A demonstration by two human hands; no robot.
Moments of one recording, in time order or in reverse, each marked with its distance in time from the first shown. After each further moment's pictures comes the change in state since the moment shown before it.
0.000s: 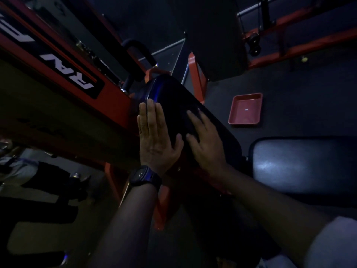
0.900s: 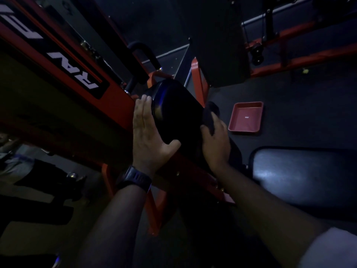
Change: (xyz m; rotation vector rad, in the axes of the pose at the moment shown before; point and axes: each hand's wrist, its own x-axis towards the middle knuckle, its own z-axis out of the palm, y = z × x) left_hand 0.018 -0.015 -0.018 -0.366 -0.053 -0.149; right_hand 0.026 0.016 0.005 0.132 0.152 0.411
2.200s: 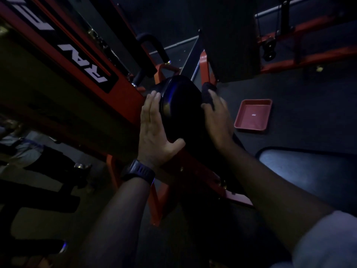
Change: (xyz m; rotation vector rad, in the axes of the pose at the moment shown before) left_hand 0.003 -0.008 -0.002 -0.077 -0.044 0.024; right_hand 0.039 -0.050 0.005 -0.057 -0.108 -0.108
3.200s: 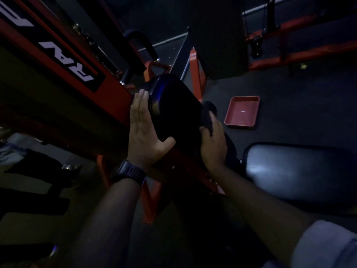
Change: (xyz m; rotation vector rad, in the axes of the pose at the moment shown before) left_hand 0.001 0.004 -0.001 0.013 -0.006 -0.017; right_hand -0.053 0.052 0.002 0.050 0.131 0.128
